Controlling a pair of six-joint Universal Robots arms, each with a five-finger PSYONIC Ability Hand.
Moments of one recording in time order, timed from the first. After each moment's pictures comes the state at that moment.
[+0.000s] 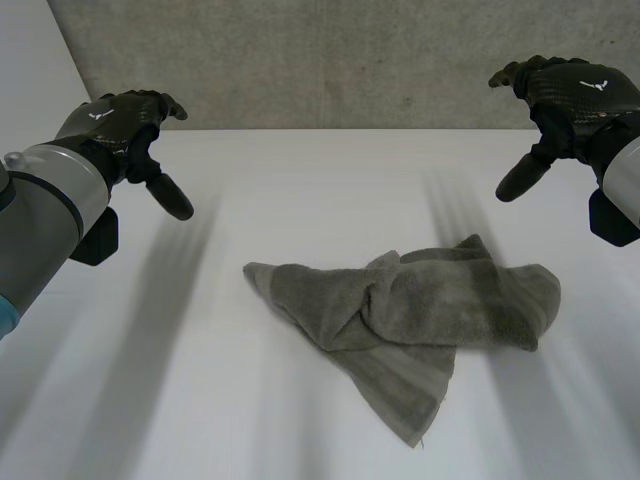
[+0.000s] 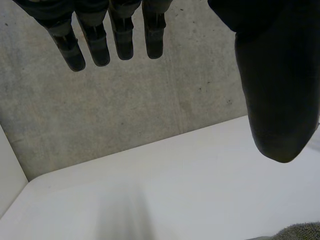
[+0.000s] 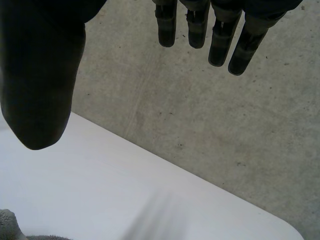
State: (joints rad) left arm 4.31 -1.76 -1.30 2.90 -1.67 3.08; right arm 1.85 -1.48 1.36 0.18 1.44 3.05; left_hand 0.30 0.25 0.22 0.23 0.05; right_hand 0.23 0.25 0.21 0.23 0.06
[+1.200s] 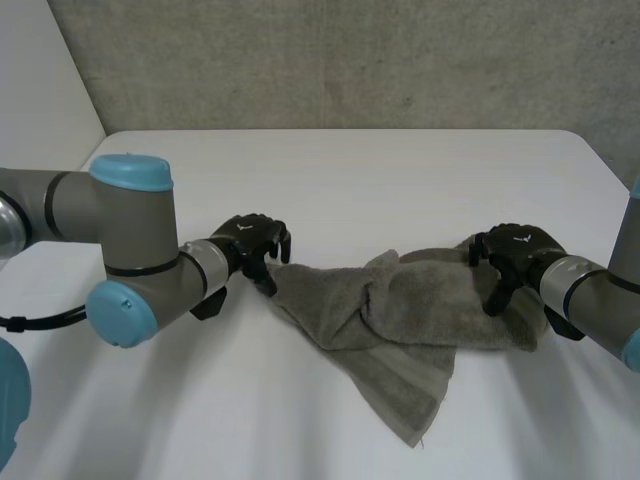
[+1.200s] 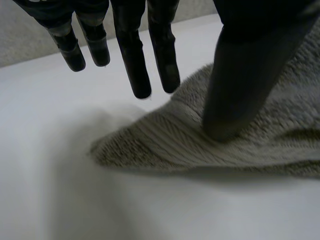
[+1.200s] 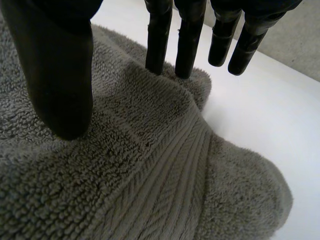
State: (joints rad) left arm 4.27 -2.36 -1.09 2.98 -1.33 3.22; right arm 1.73 -1.05 1.51 0.04 1.32 2.81; left_hand 0.82 0.83 0.22 0.23 0.64; right_hand 0.58 0.59 0.21 0.23 0.41
